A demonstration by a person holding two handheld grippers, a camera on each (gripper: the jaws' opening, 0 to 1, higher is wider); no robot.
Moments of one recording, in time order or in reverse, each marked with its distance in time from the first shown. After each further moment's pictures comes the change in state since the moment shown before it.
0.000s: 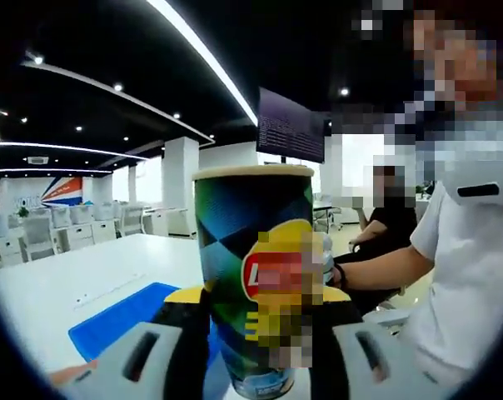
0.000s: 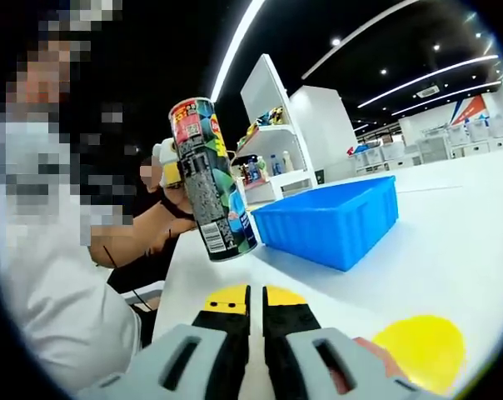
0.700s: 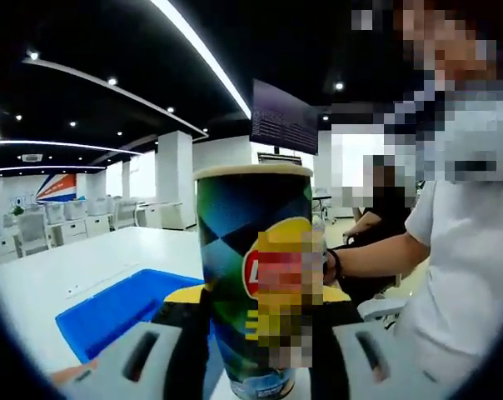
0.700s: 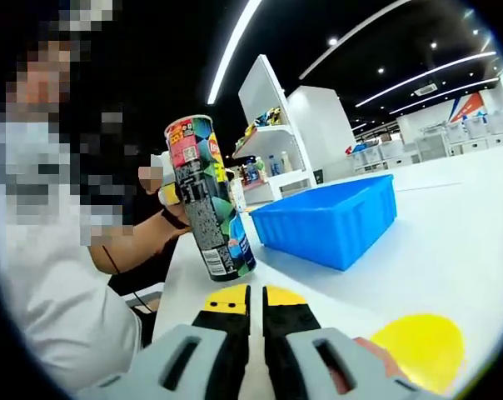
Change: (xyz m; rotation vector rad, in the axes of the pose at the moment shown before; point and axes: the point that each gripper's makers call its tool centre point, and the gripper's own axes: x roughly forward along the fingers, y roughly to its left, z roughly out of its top) left arm 0.003 -0.010 -0.026 0.002 0.033 -0.036; right arm -0.001 -0.003 0.000 0.016 -0.002 -0.007
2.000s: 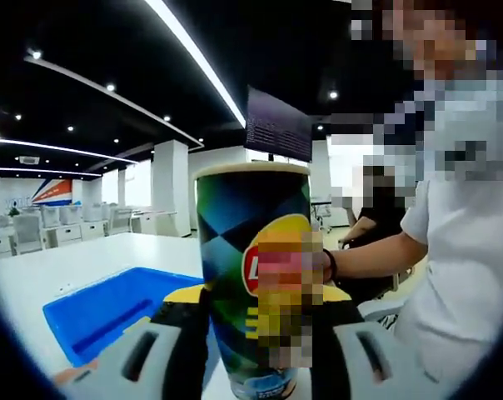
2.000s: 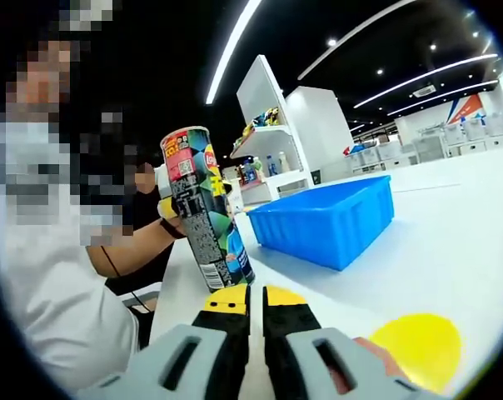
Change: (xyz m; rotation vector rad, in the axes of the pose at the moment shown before) left arm 0.003 -0.009 -0.013 0.005 -0.061 -0.024; right arm 0.000 -0.002 0.000 -0.009 -0.002 -0.013
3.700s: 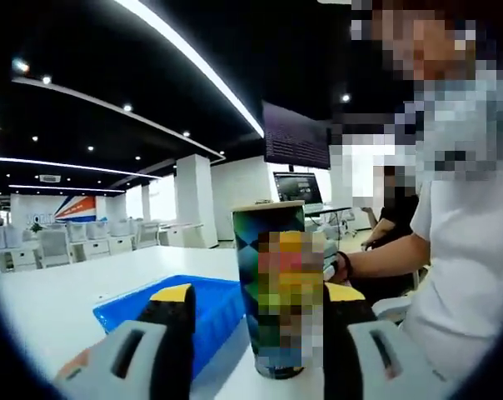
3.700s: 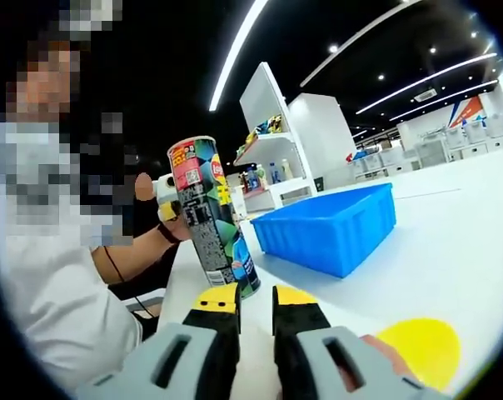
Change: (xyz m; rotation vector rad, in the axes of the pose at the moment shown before) left arm -0.065 0.018 0.022 0.066 -0.066 0.169; right arm -0.001 0.006 0.007 0.002 -0.039 0.016
